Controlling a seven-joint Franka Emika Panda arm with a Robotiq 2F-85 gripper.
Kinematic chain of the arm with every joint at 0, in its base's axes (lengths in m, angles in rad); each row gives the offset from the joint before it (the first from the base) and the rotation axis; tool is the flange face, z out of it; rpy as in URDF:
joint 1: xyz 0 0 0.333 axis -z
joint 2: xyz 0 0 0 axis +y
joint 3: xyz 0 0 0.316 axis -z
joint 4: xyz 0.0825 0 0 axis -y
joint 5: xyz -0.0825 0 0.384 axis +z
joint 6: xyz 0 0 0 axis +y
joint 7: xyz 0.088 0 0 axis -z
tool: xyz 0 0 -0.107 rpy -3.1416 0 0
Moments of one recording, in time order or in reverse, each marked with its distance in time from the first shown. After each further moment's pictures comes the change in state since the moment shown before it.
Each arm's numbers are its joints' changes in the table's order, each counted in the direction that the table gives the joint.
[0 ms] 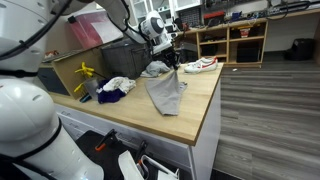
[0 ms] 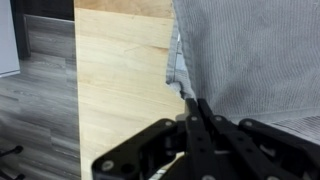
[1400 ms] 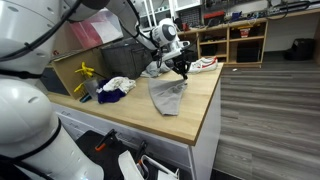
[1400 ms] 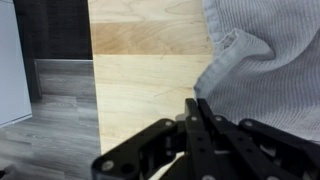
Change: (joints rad) arm 0.050 0.085 0.054 0.024 0.039 0.041 0.027
